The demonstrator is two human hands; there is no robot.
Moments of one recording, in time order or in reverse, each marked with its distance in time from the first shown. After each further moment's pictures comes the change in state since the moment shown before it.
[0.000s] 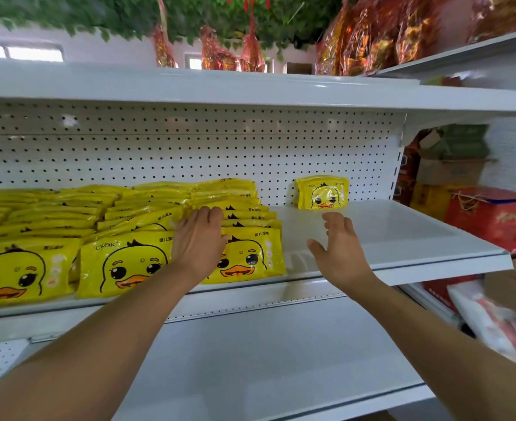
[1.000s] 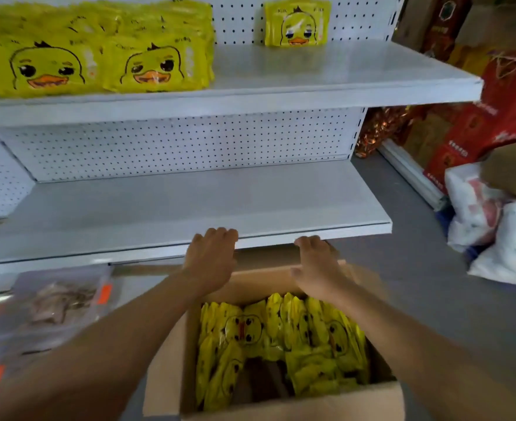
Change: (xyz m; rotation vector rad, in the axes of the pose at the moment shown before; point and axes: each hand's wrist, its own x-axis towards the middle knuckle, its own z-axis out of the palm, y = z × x) left_hand -0.265 0.185 0.070 0.057 -0.696 0.031; right_hand -0.244 0.192 -0.011 -0.305 -0.726 0.095
